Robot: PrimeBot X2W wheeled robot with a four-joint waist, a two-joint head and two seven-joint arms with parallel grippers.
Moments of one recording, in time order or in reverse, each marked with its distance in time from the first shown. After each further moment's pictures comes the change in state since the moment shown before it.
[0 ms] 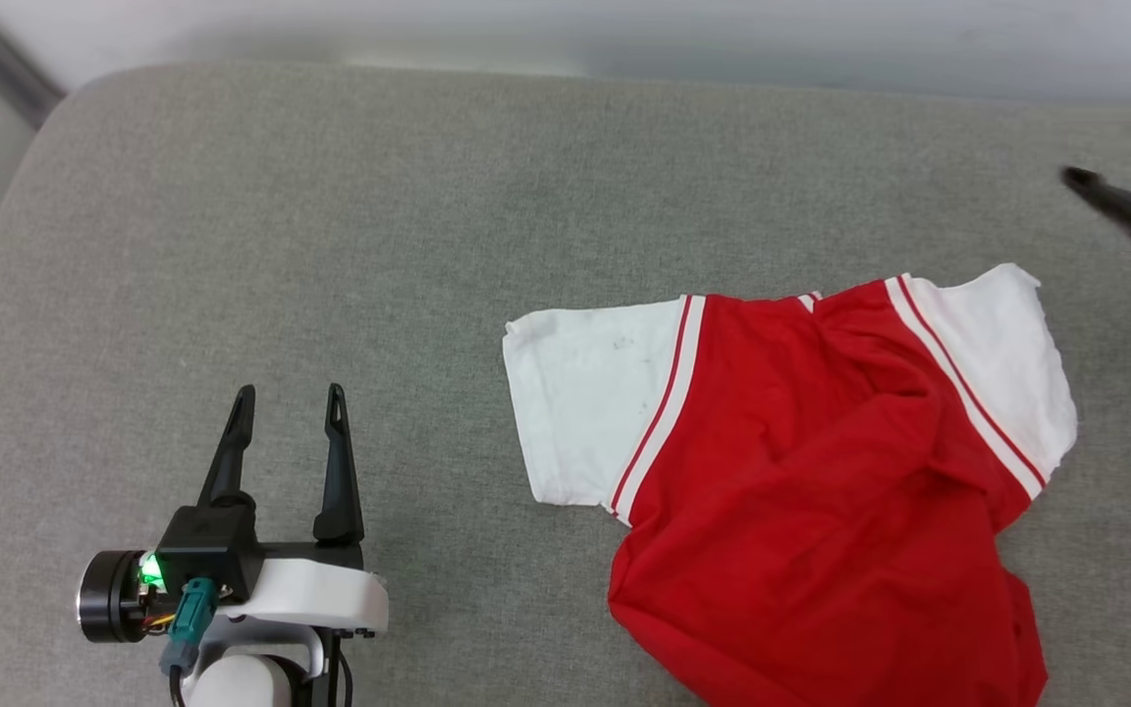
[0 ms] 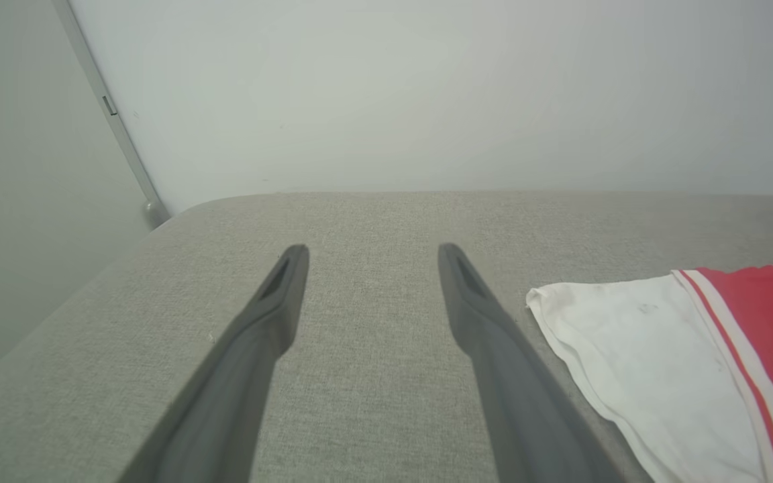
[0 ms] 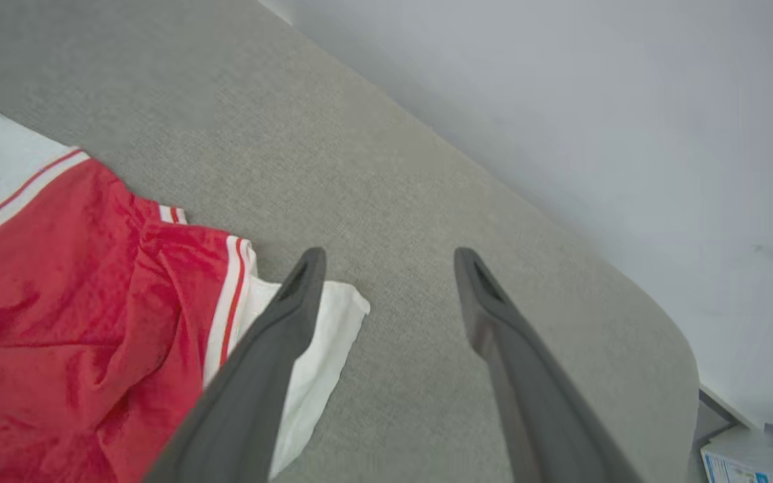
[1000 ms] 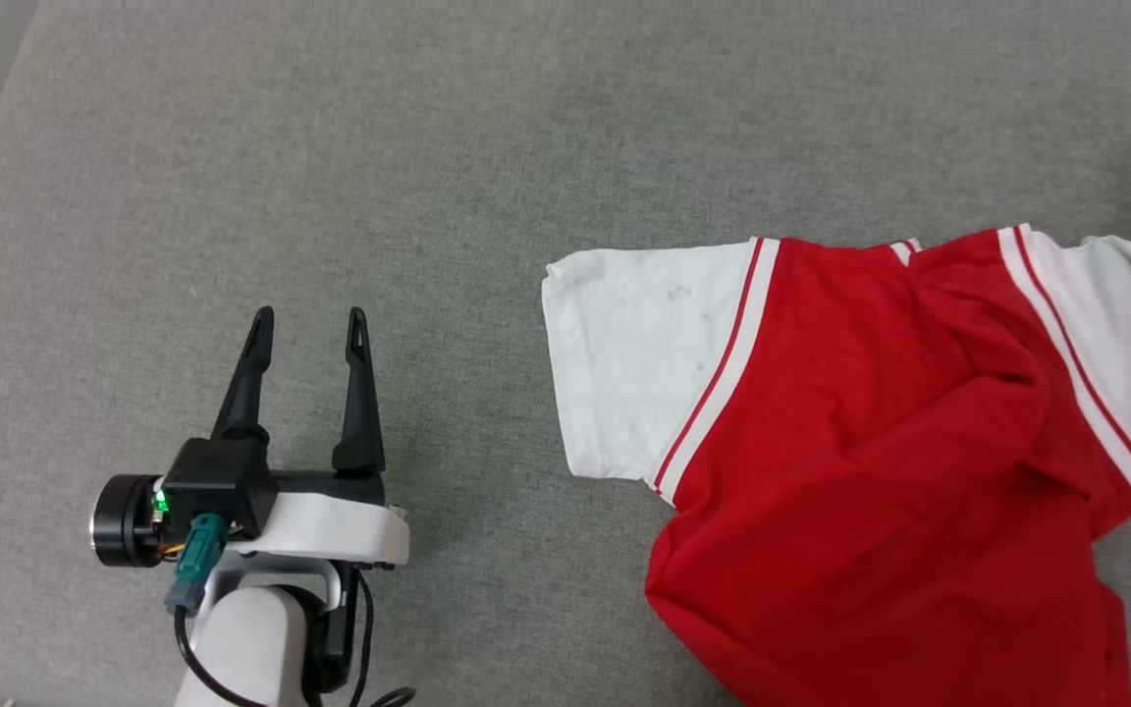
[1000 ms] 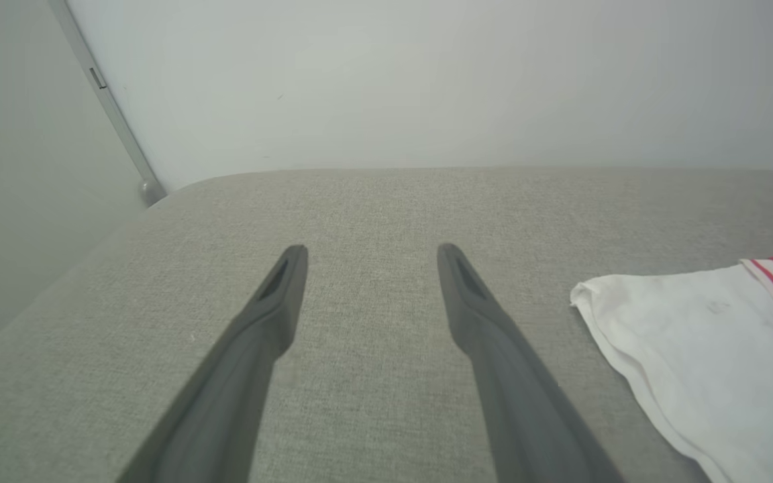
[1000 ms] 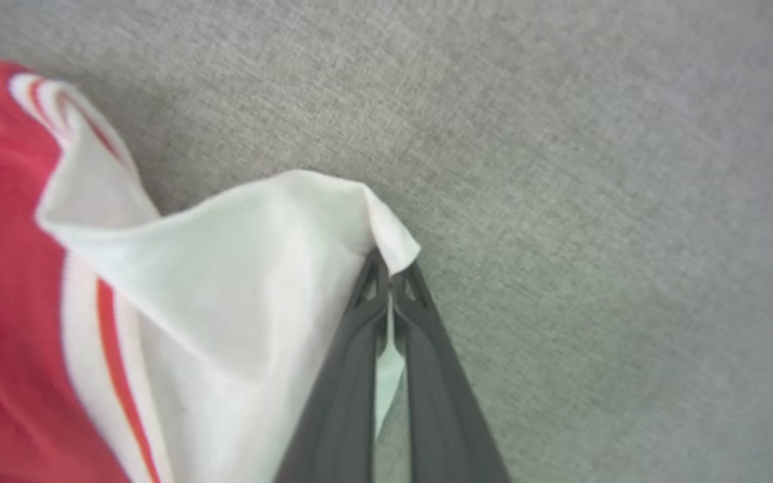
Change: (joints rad) left arm -0.116 0.001 -0.053 0.003 -0.036 0.015 0.000; right arm 0.058 0.039 -0.035 0.149 0.050 -0.002 0.366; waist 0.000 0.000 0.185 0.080
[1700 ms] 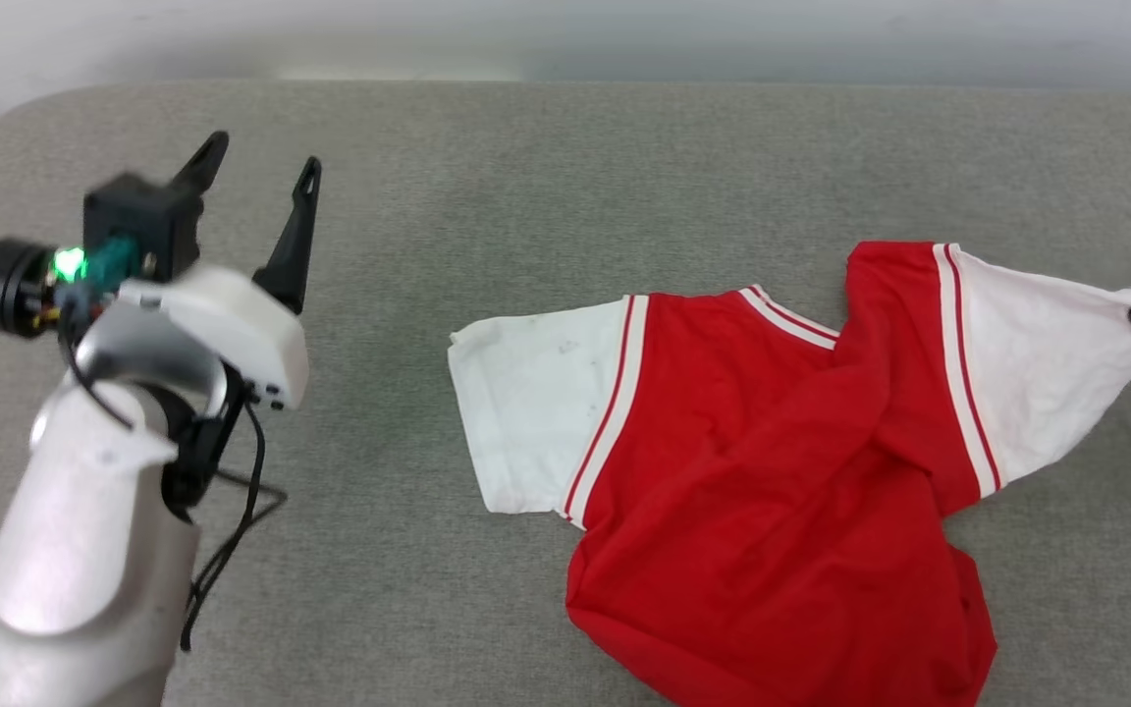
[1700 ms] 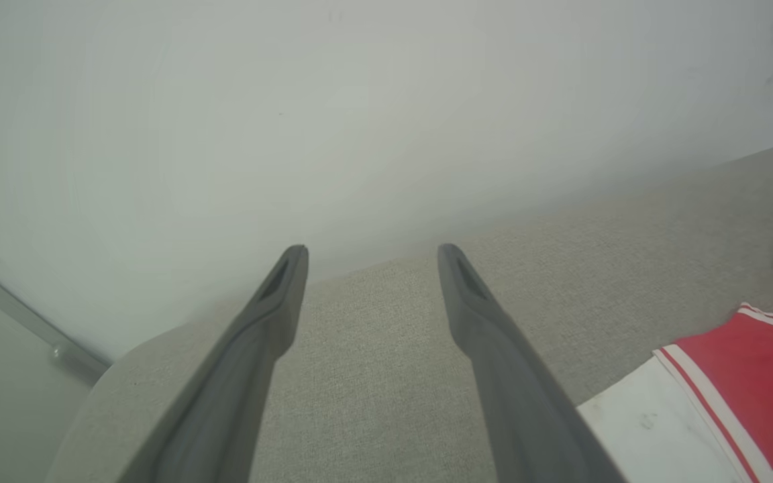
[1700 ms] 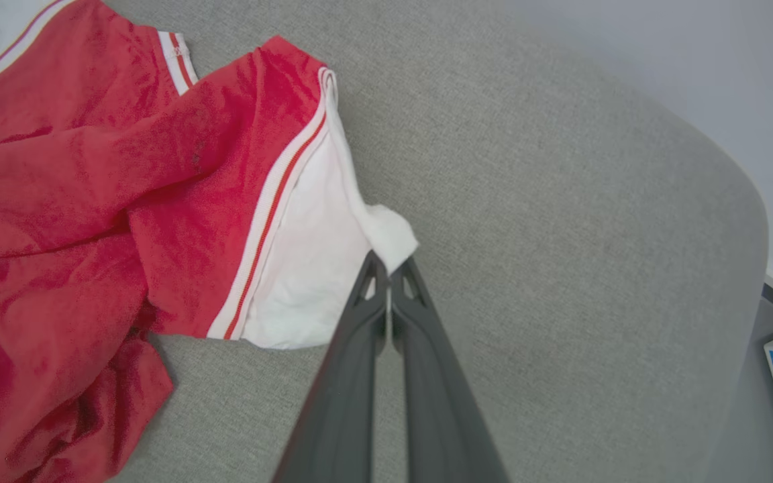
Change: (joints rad) left arm -0.325 0.255 -0.044 0.105 -0.085 -0.191 0.319; right arm 0.218 -0.264 -0.085 -0.410 0.058 0.002 -0.276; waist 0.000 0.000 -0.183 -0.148
